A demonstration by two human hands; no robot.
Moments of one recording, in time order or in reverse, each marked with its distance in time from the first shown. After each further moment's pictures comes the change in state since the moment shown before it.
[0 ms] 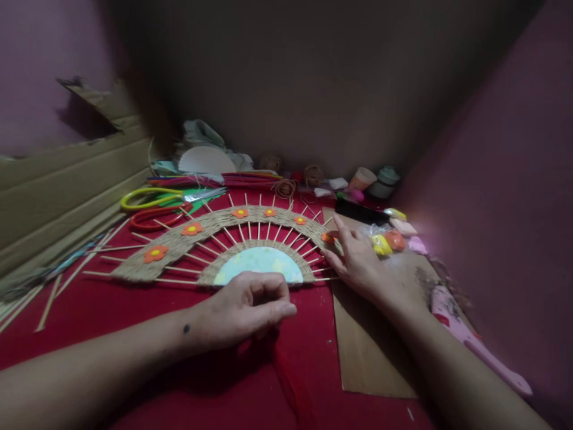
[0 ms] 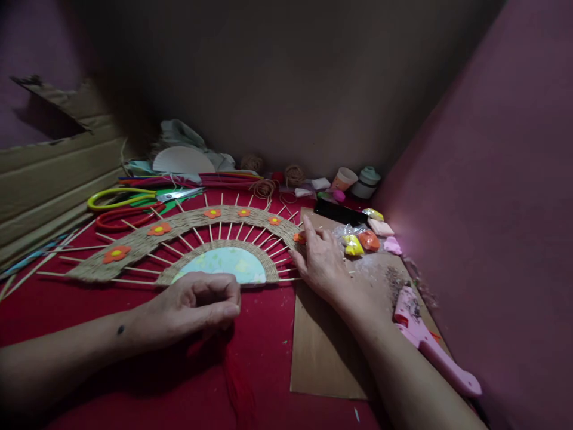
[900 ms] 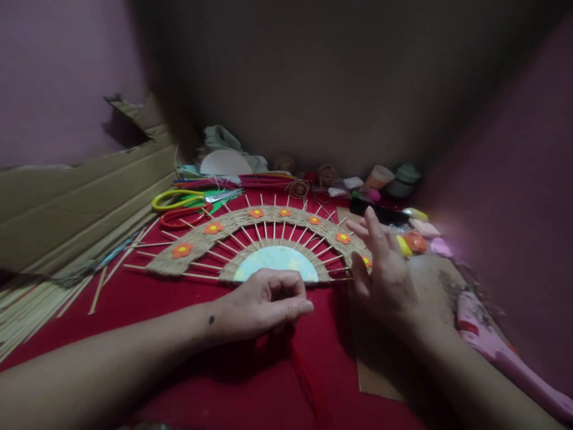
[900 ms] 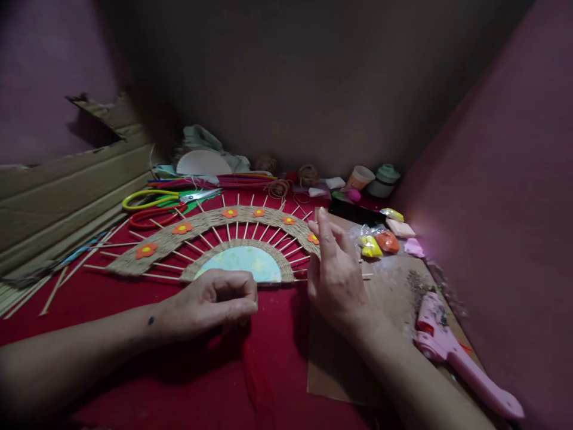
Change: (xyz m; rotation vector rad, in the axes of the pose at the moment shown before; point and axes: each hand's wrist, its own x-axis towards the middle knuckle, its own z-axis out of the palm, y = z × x) left_hand -0.001 0.005 0.002 -0.037 0.034 0.029; right_hand -0.021 -0.028 -0.019 0.155 0.377 -0.242
